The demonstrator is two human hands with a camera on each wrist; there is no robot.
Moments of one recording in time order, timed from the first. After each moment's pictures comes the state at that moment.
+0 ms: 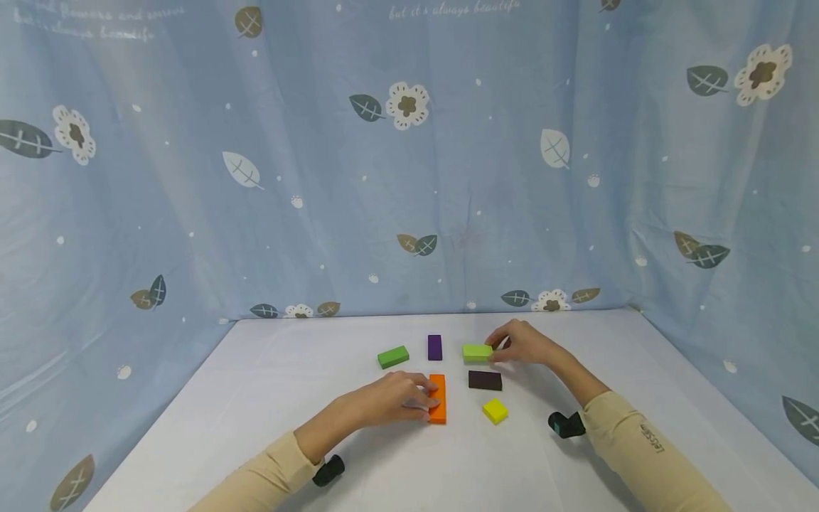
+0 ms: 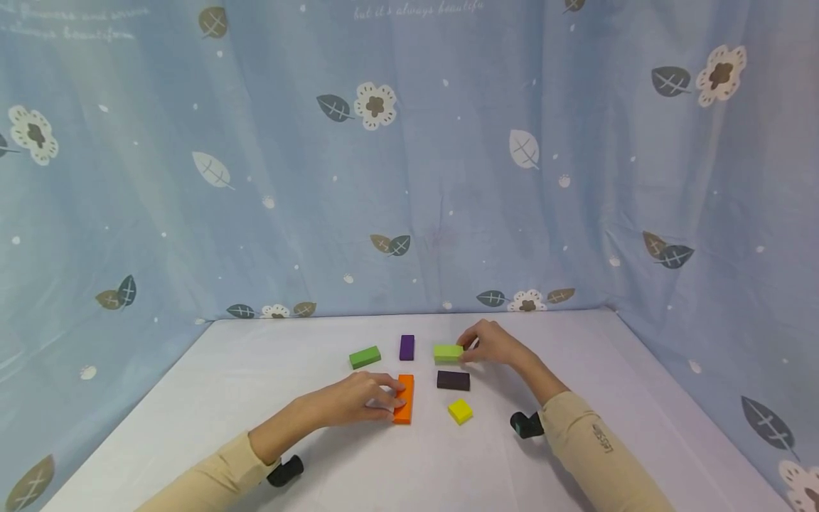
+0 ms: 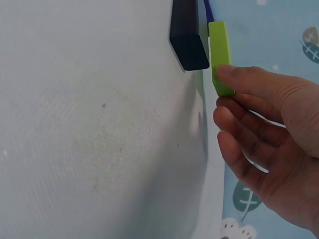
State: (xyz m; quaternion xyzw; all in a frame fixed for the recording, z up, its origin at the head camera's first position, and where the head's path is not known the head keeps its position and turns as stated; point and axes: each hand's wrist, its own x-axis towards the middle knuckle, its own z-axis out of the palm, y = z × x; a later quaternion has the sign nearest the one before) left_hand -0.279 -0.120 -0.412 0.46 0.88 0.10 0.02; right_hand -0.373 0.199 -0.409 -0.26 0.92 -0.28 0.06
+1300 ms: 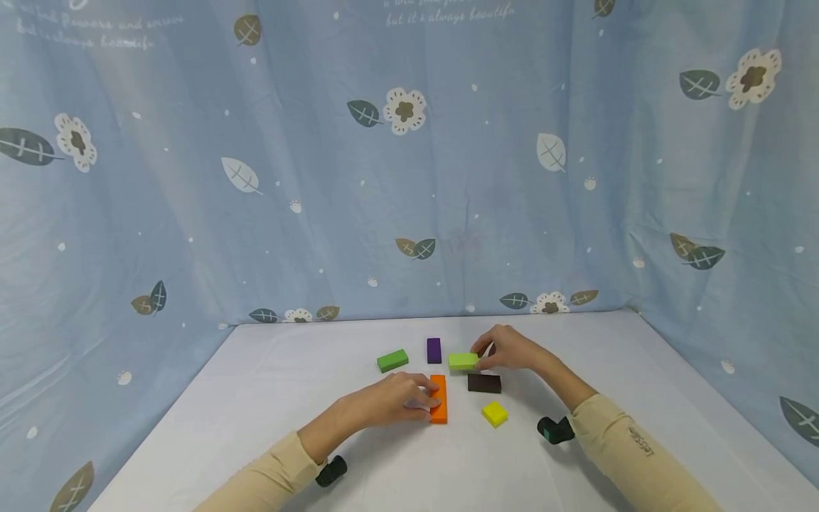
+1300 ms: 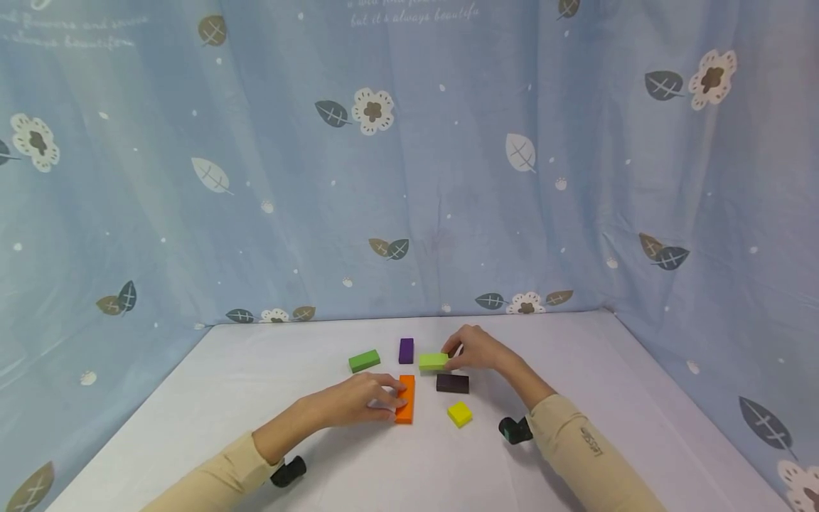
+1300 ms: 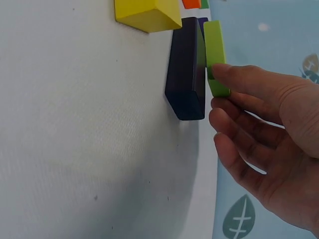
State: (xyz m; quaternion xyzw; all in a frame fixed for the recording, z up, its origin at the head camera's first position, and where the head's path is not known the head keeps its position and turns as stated) left_hand -0.283 -0.115 -0.412 0.45 0.88 0.11 0.03; right_hand -0.364 0.172 -0.403 -0.29 0.91 -0.28 0.08
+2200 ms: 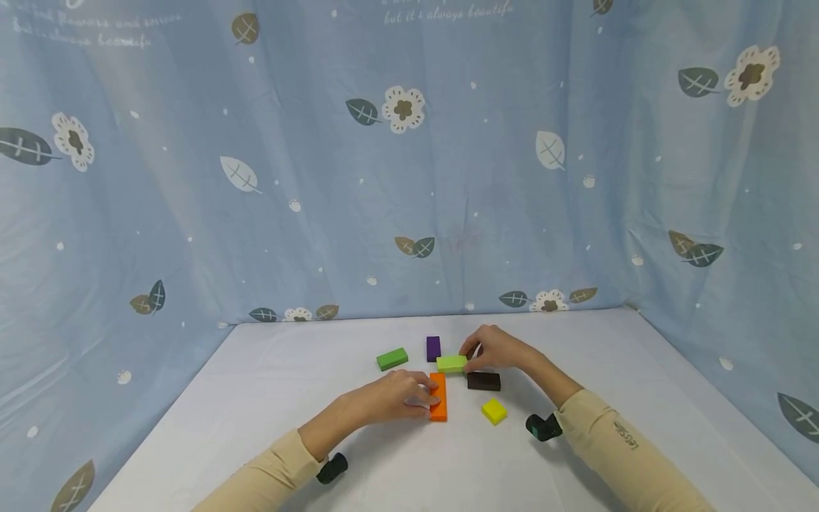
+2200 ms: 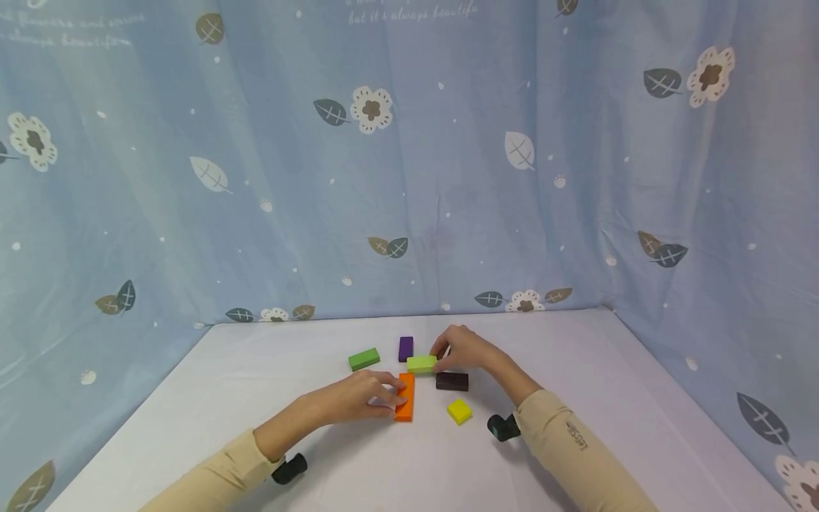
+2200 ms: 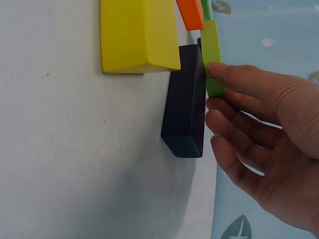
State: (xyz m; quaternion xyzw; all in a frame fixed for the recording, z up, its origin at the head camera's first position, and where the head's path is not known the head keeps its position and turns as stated) left_hand -0.284 -0.114 -0.410 0.46 0.88 0.11 0.03; right_hand -0.363 0.150 -0.402 -0.29 0.91 -0.27 0.10
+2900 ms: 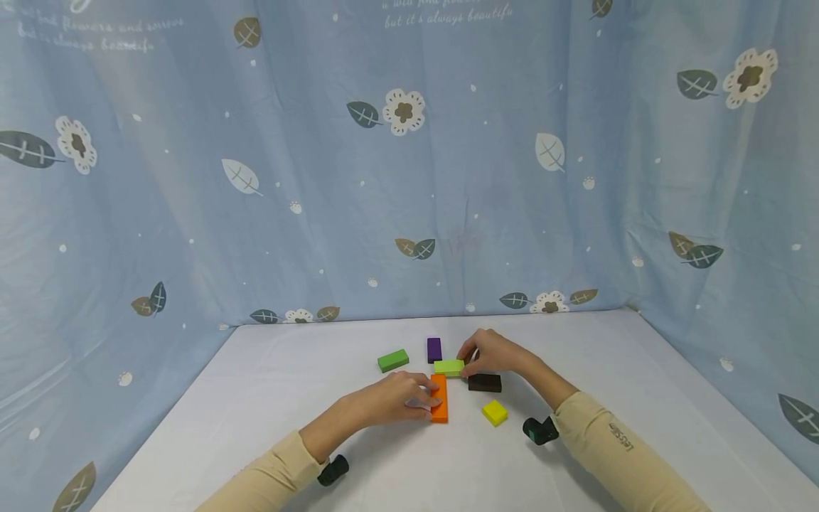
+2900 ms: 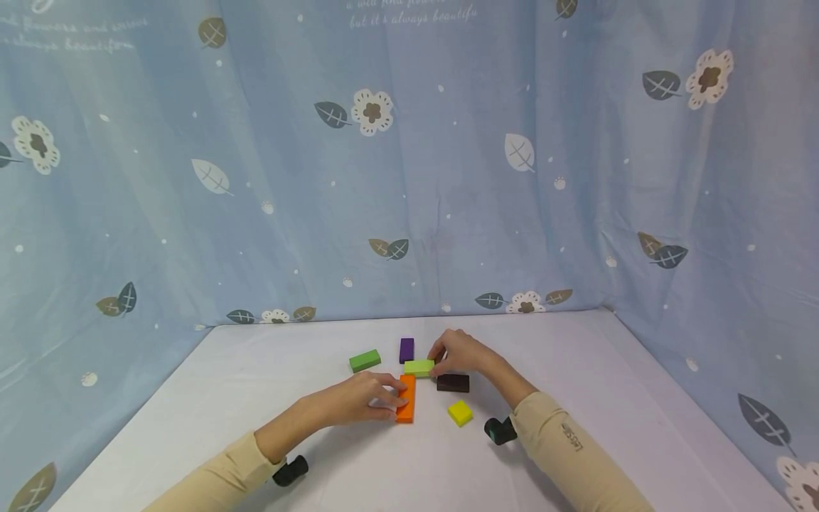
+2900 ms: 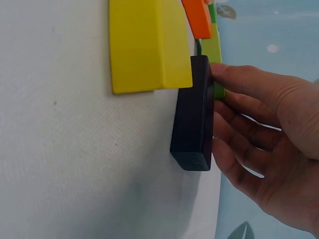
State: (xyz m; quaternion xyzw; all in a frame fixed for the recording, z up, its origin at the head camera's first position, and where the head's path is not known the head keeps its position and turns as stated) left_hand -0.284 -0.113 -0.409 0.45 0.89 0.10 0.03; right_hand -0.358 0.141 -0.404 -0.27 0.92 -0.27 0.11
